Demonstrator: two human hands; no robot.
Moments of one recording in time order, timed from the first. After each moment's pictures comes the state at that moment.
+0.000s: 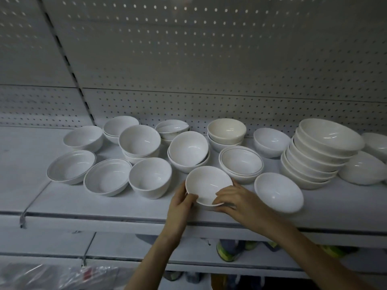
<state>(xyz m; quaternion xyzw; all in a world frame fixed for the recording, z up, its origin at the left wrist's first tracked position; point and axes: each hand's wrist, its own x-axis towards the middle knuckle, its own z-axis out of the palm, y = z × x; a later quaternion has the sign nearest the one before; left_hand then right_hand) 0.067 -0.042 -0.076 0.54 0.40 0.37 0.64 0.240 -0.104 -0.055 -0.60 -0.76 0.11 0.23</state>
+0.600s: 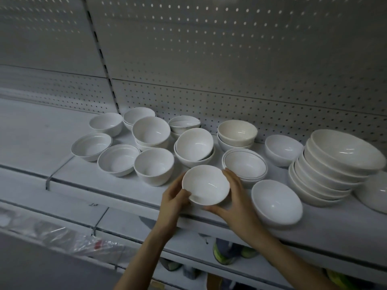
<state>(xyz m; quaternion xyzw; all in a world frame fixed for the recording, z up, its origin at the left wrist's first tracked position) 0.075 -0.067 -0.069 0.51 0.42 0.45 0.60 0.237 -0.112 -0.074 -0.62 -0.61 0.24 0.43</state>
